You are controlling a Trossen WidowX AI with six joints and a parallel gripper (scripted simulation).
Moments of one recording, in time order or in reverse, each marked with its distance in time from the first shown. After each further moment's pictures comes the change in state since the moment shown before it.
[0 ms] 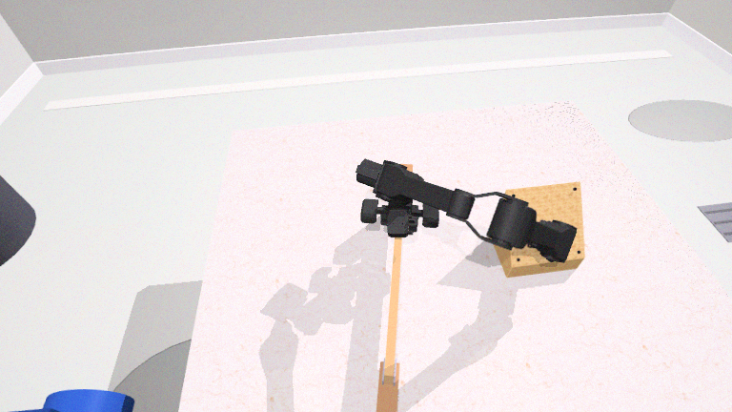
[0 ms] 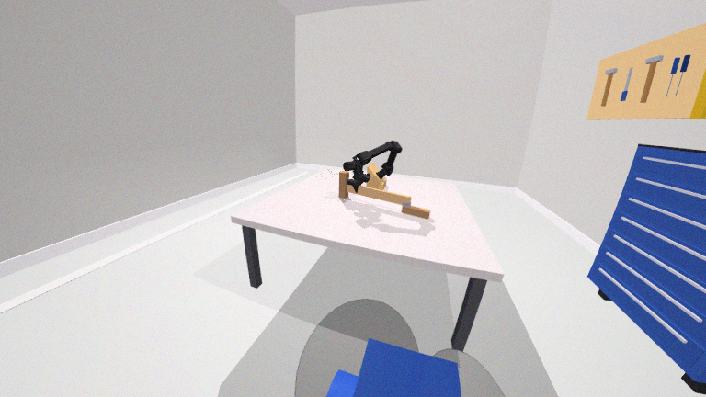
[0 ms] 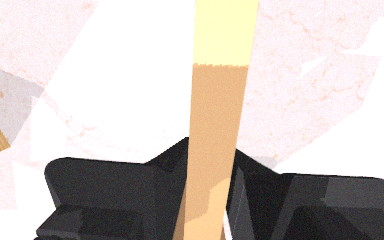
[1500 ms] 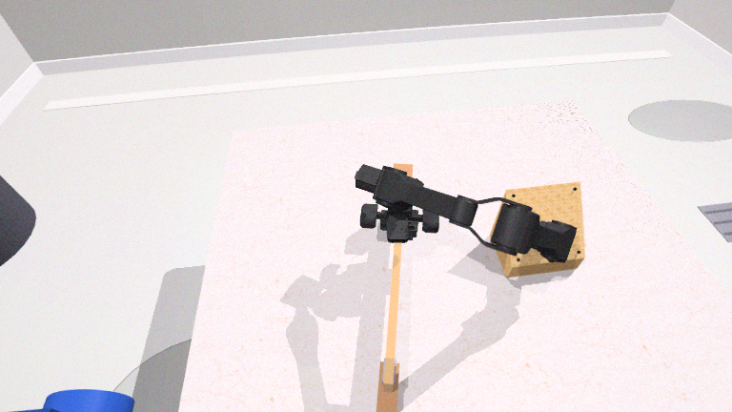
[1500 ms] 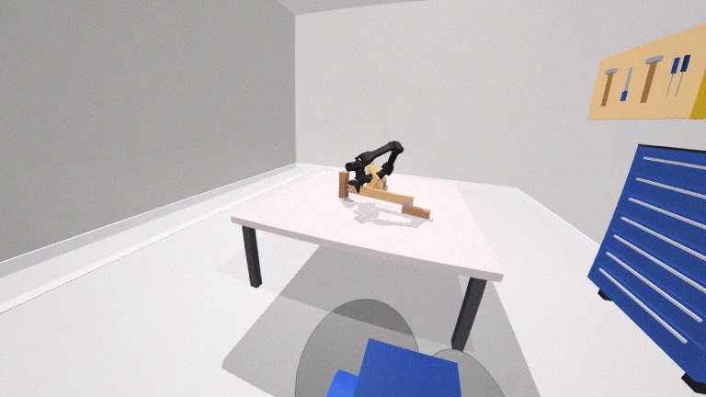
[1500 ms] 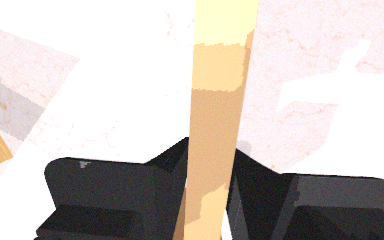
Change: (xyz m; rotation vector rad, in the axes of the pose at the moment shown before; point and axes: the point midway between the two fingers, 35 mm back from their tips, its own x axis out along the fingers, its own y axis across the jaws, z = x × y) arm 0.001 0.000 0.015 0.001 -0.002 0.000
